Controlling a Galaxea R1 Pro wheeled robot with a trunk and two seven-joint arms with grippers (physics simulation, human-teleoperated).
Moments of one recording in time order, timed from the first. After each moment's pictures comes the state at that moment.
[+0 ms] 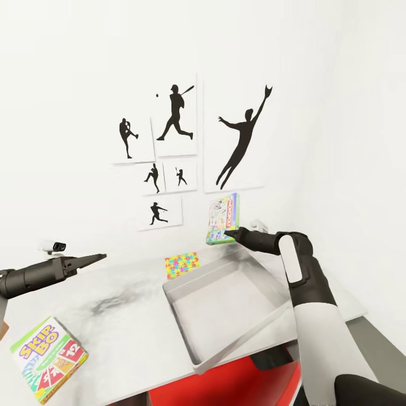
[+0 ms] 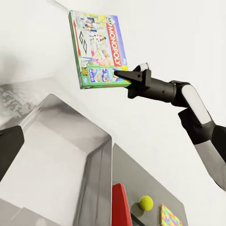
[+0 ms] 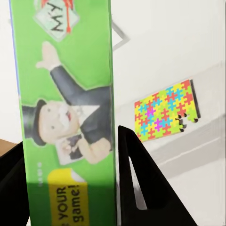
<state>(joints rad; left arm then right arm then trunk) -0.55 0.35 0.44 -1.36 0.11 1.02 -1.57 -0.85 0.11 -0.17 -1.16 -0.40 1.04 0.27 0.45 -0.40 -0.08</state>
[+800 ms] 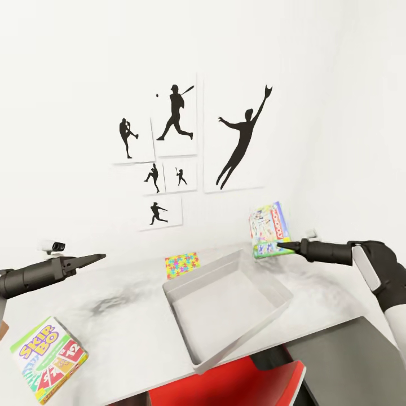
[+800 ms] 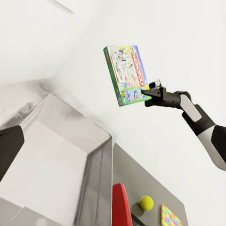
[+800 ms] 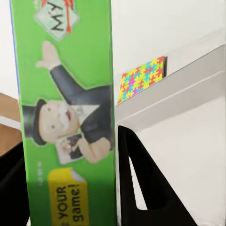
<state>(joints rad) -0.55 0.35 0.44 -1.36 0.11 1.02 -1.57 -0.86 -0.43 -0.03 -0.92 -0.40 1.04 0.97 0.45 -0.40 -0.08</state>
